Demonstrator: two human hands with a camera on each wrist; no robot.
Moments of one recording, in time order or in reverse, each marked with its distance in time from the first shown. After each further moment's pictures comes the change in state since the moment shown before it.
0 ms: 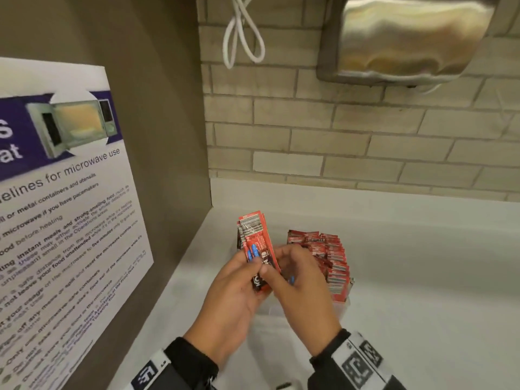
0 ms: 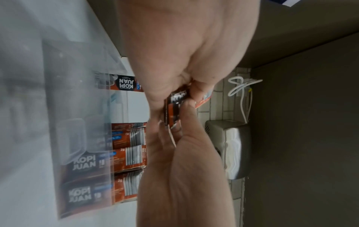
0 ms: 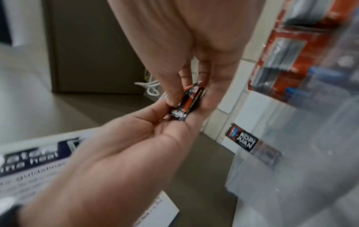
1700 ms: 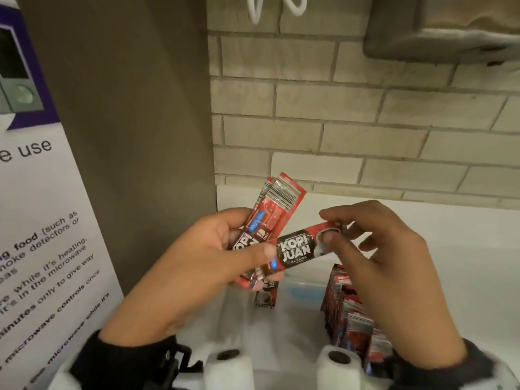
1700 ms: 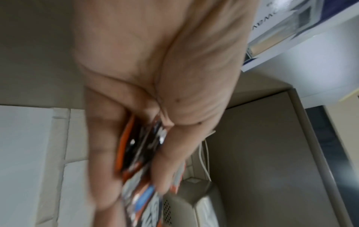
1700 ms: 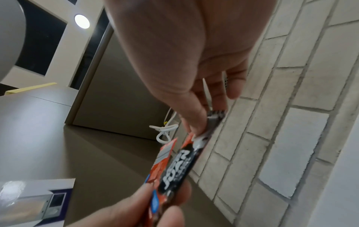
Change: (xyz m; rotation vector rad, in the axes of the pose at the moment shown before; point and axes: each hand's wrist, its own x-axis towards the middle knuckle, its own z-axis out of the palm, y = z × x) left_hand 0.087 0.088 -0.053 0.551 -0.210 0.106; right_hand 0.100 -0.010 -0.004 -0.316 0.144 -0.339
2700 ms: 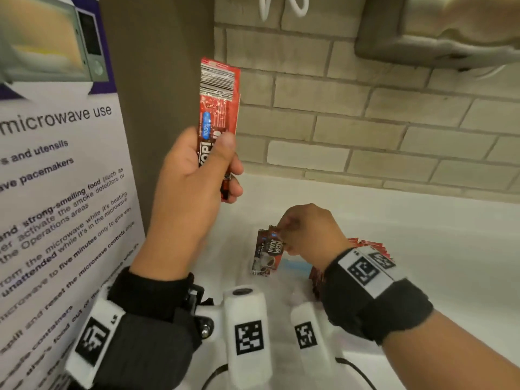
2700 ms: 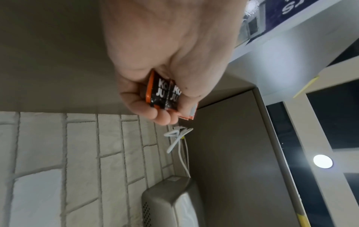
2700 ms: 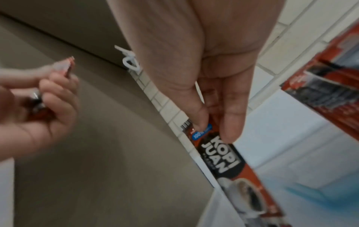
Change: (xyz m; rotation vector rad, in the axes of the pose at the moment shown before) left_hand -0.012 0.030 0.005 0.021 0.481 0.411; right_hand 0.012 0.003 0.050 -0.189 -0.473 0.319
